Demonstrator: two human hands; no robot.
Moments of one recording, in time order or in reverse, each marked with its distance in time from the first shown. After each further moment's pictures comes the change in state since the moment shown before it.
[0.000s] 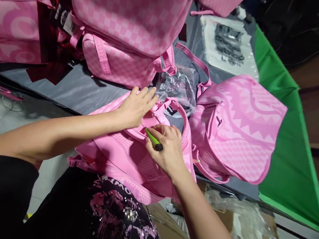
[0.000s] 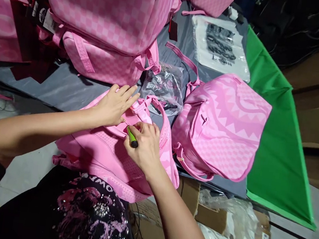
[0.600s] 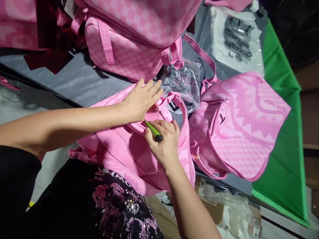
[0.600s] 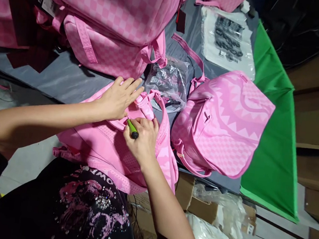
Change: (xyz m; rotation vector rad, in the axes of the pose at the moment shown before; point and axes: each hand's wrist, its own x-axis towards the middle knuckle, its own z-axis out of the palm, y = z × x) left_hand 0.001 0.000 0.004 -0.090 -0.035 -0.011; right_hand 0.001 -0.008 0.026 0.045 0.119 0.108
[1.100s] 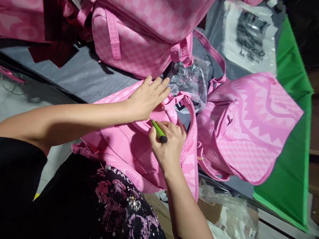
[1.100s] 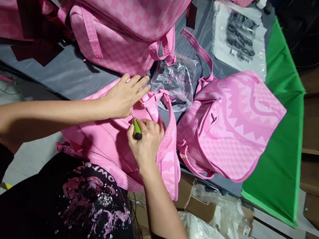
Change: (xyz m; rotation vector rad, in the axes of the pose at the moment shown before) left_hand -0.001 -0.001 0.001 -0.077 -0.002 0.002; right_hand -0.006 -0.008 0.009 -0.041 0.054 0.085
